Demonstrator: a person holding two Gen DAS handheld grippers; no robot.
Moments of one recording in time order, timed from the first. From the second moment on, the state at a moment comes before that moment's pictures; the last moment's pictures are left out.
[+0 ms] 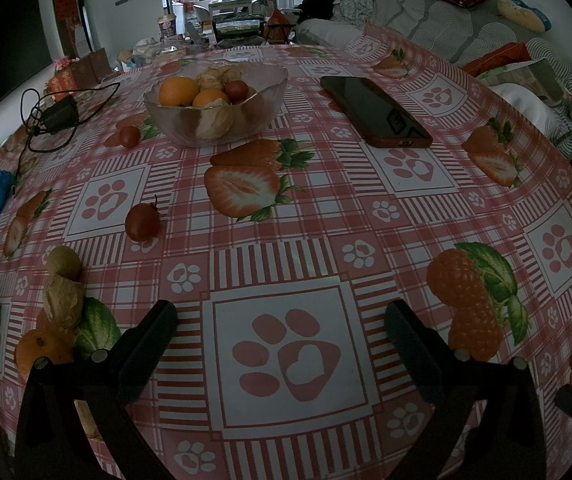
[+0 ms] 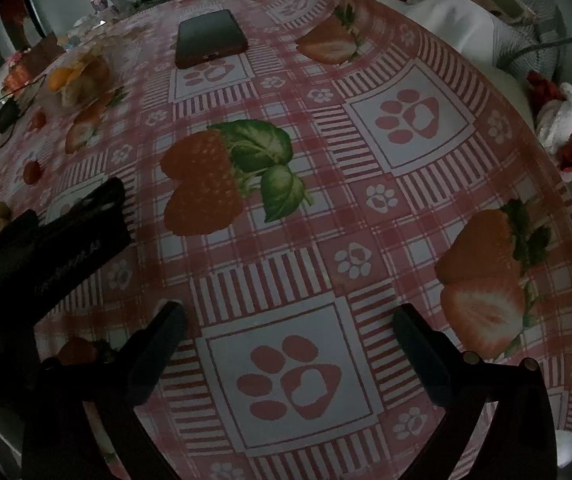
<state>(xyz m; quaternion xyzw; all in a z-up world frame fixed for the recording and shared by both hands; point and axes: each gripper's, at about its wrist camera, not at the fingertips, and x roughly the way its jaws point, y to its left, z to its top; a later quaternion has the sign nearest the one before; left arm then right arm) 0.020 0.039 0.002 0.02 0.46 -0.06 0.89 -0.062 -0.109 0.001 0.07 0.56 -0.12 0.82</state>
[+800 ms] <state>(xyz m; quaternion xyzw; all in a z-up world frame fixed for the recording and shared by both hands) 0.020 0.039 0.002 0.02 0.46 -0.06 0.89 -0.061 -0.108 0.000 0.08 0.56 -0.14 0.82</state>
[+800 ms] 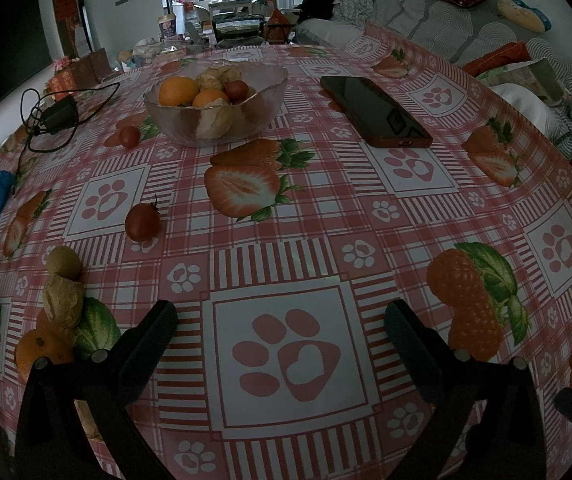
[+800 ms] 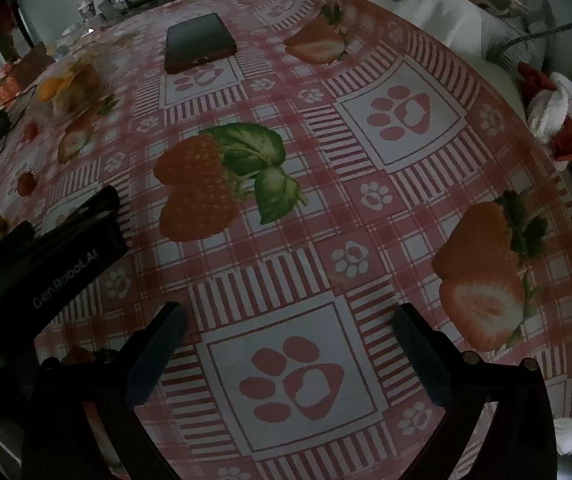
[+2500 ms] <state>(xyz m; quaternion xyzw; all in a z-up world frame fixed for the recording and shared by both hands) 0.020 0.039 0.002 0.03 0.46 -0.05 0.89 -0.070 -0.105 0.001 0.07 0.53 -0.13 0.83</state>
